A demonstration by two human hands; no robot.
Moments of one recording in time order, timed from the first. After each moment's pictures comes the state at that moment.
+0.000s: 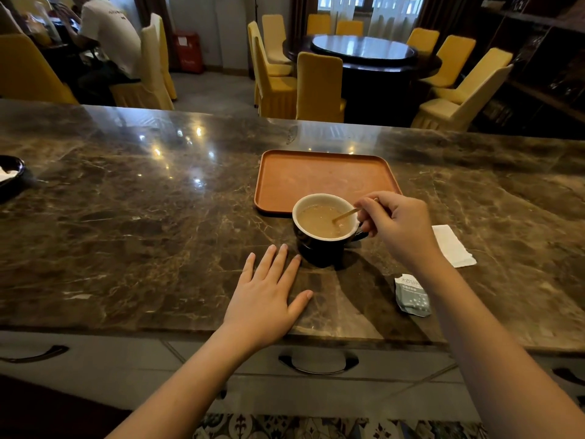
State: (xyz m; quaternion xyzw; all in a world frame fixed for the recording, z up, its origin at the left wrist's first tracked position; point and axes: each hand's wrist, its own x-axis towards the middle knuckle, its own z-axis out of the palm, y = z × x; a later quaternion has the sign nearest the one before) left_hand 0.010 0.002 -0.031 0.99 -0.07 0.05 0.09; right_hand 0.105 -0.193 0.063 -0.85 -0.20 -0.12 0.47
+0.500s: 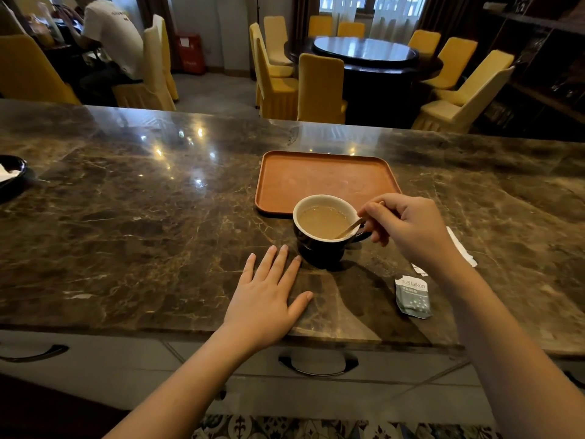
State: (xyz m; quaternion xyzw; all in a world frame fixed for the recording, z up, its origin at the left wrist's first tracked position) left_hand 0.010 0.003 -0.032 0.99 -0.07 0.05 0.09; right_hand 0.095 -0.202 0.079 -0.84 -0.23 -0.05 0.50
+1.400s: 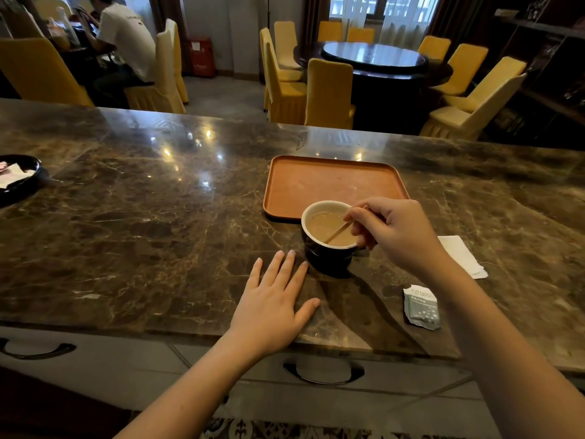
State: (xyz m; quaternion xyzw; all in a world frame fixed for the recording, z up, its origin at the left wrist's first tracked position) left_hand 0.010 0.001 -0.033 0.99 -0.06 0.06 0.10; right_hand 0.094 -0.177 0.086 -0.85 -0.27 -0.03 0.46
